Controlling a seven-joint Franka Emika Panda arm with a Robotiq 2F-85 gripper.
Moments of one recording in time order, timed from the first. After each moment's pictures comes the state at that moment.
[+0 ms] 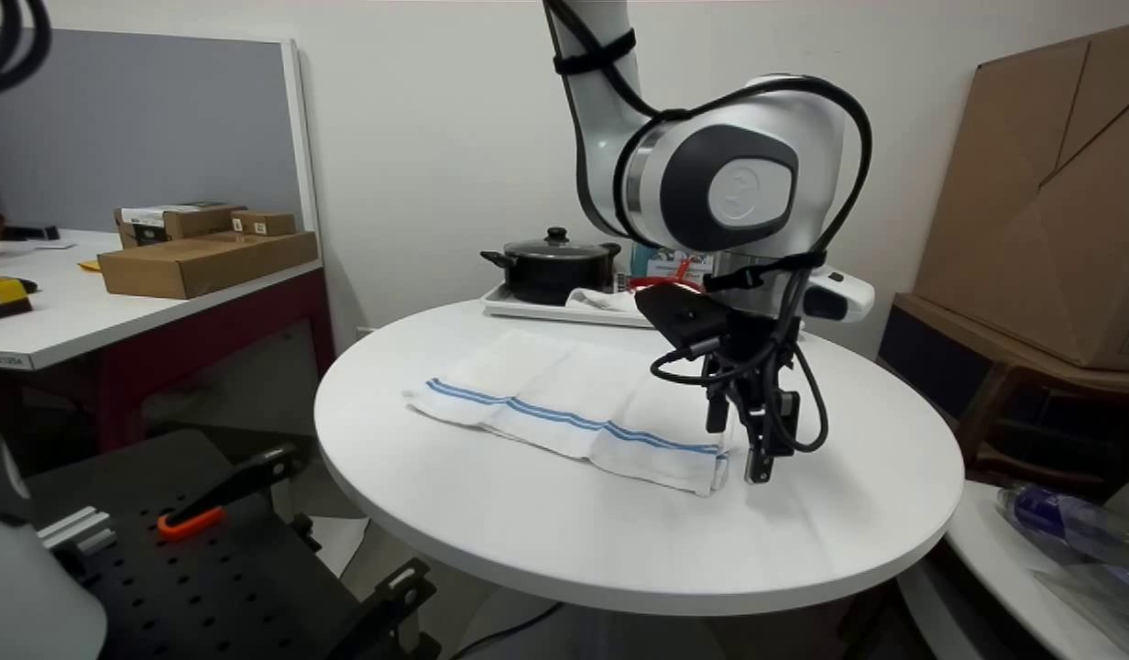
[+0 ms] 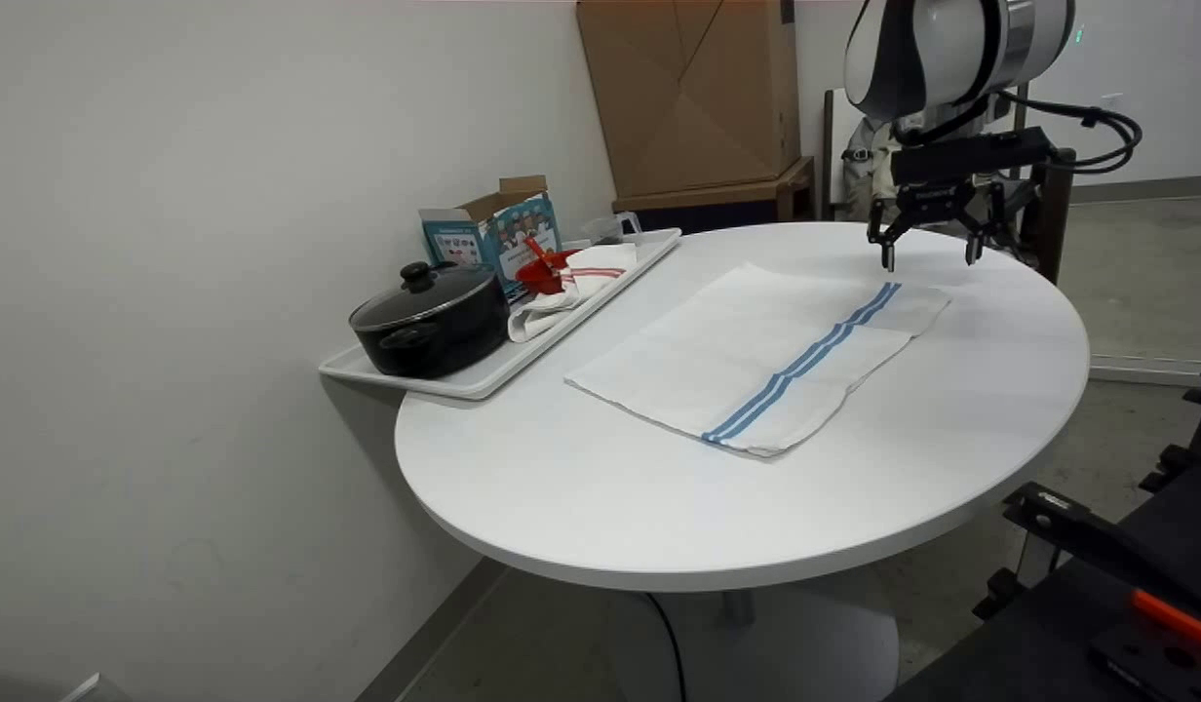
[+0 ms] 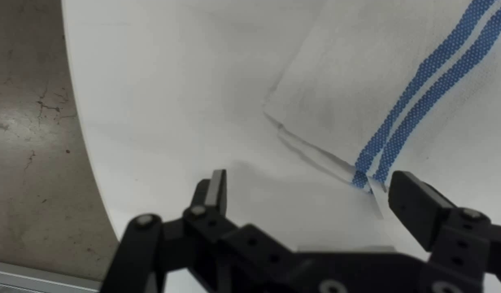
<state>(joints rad) -0.23 0.52 -0.16 -2.18 0.12 2.74 0.27</state>
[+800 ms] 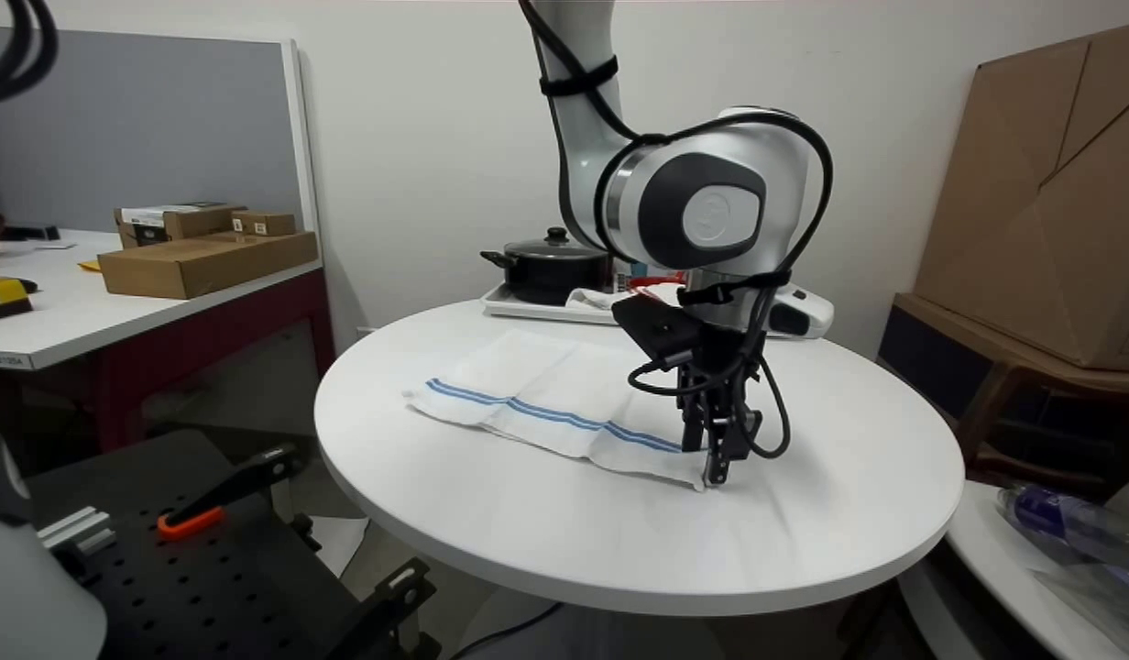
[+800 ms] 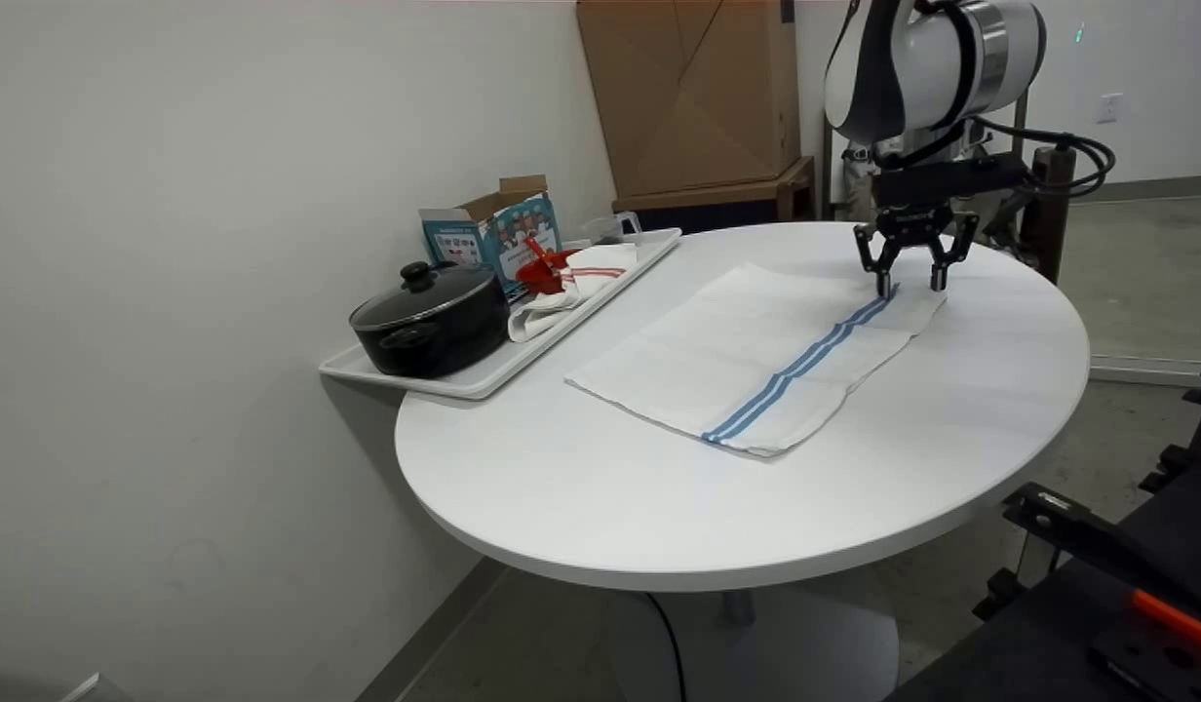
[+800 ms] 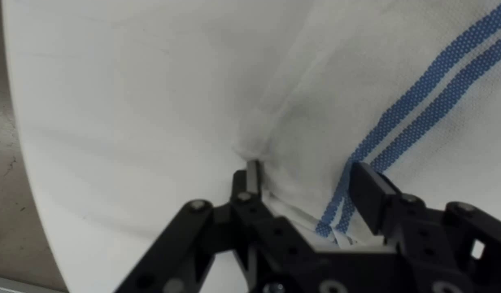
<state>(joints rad) -0.21 0.56 -0.13 -2.17 0.13 2.74 0.26</state>
